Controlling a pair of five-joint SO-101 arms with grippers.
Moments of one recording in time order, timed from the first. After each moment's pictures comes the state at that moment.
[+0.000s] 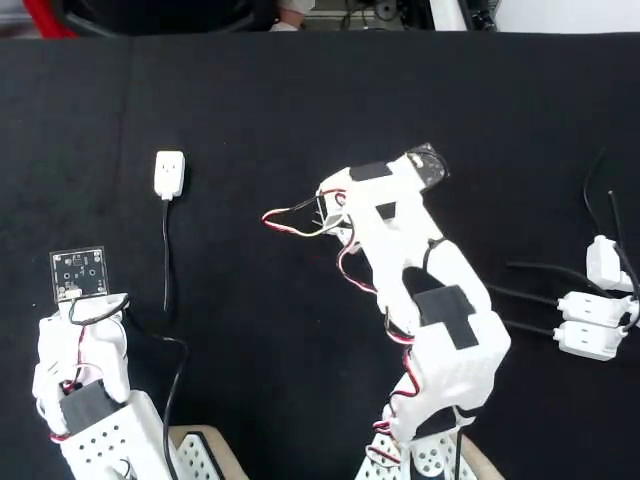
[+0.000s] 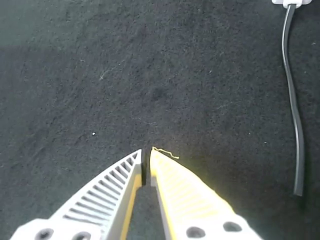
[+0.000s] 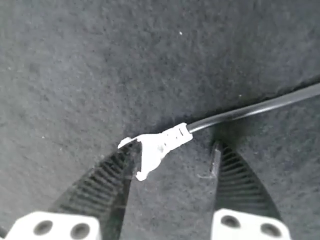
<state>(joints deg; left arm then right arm) -35.4 -104.1 96.2 57.9 -22.4 -14.9 17.5 16.7 52.9 -75.7</state>
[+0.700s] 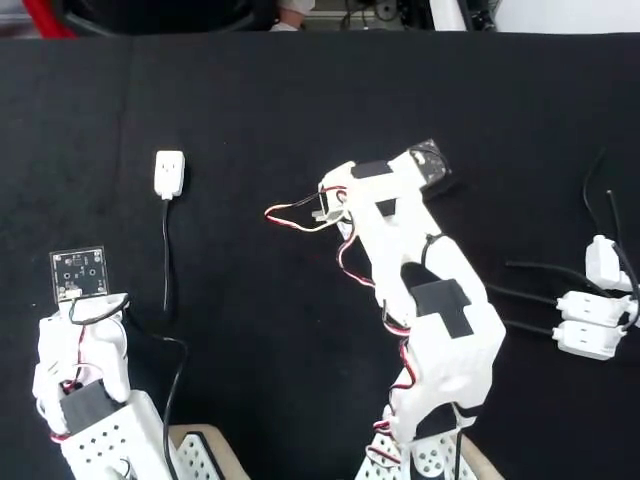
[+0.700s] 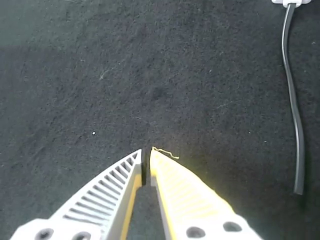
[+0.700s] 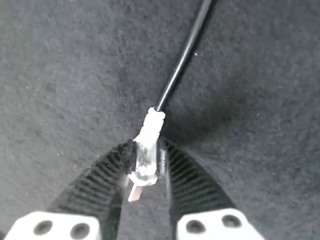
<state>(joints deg) -35.4 -104.1 96.2 57.9 -22.4 -14.6 21.0 14.1 49.6 -76.0</state>
